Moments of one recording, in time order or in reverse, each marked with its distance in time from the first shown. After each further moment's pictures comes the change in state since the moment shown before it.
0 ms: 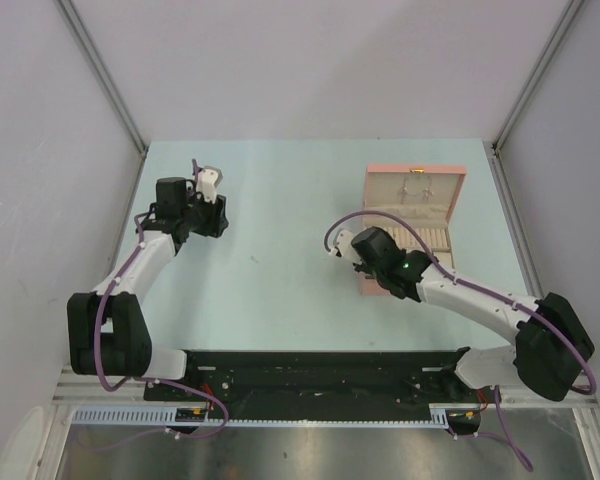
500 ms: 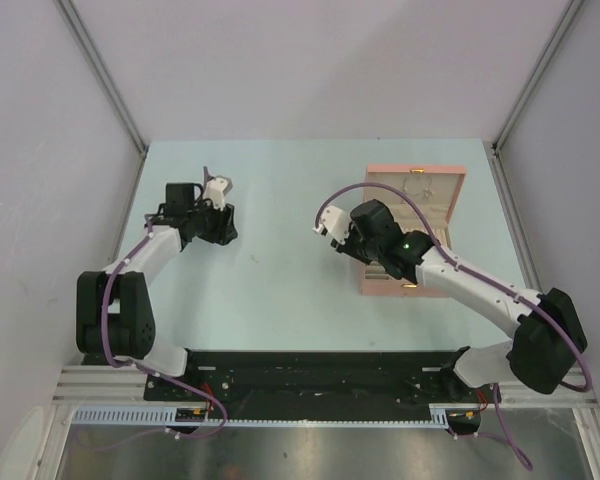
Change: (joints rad) left arm -0.007 0.108 -0.002 -0.008 0.119 0.032; right arm -0.054 0.019 0.173 0.037 -0.373 0.031
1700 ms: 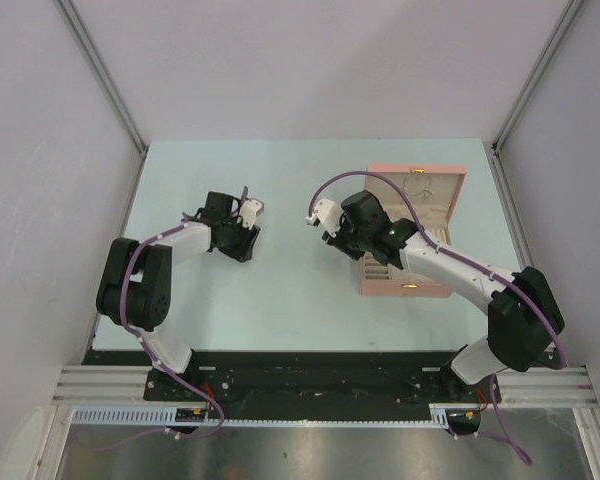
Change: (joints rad) left arm -0.179 0.214 0.011 -0.026 -0.195 0.053; right arm -0.037 0.171 0.103 0.016 -0.164 0.079
